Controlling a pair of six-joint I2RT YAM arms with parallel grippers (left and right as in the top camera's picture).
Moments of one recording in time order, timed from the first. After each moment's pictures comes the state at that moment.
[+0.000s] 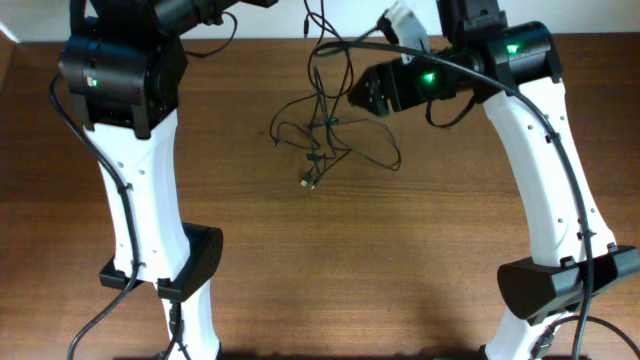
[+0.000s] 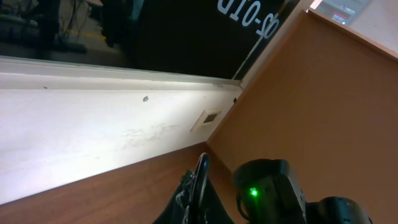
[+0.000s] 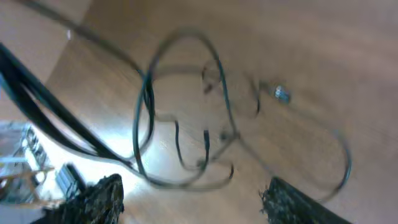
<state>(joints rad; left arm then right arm) -0.21 2.13 3.12 -1.06 0.63 -0.45 0.29 1.93 2.25 -1.28 -0.58 -0.03</state>
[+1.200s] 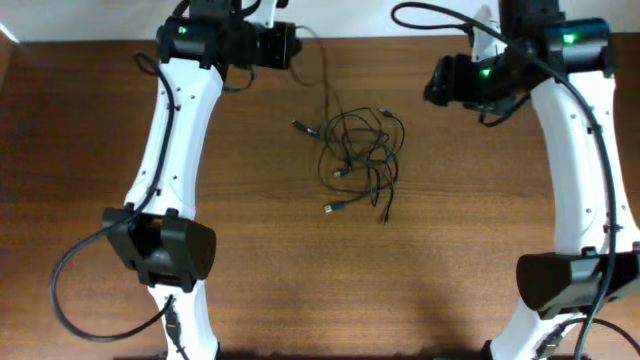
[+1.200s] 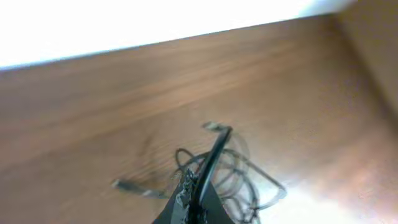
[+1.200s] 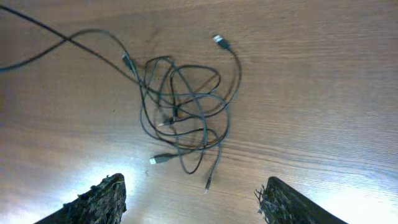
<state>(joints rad) -0.17 2.11 2.29 -0.99 0.50 -0.02 0.10 1.93 2.21 -1.44 -0.30 0.20</state>
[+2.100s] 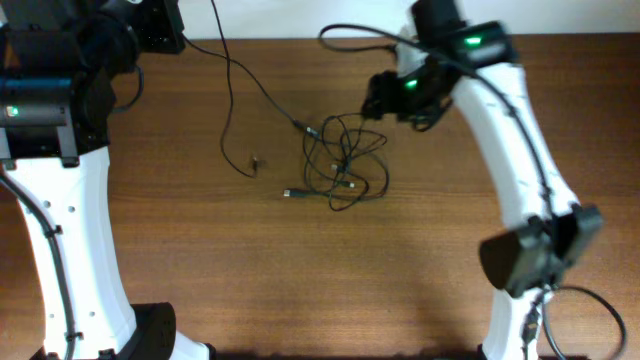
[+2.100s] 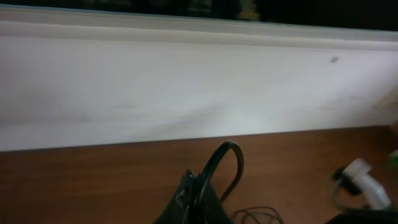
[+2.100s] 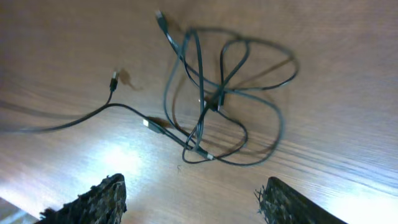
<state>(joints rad) 0.02 1.70 2.35 -1.05 0.26 -0.05 0.31 2.11 2.22 -1.37 -0.34 0.29</state>
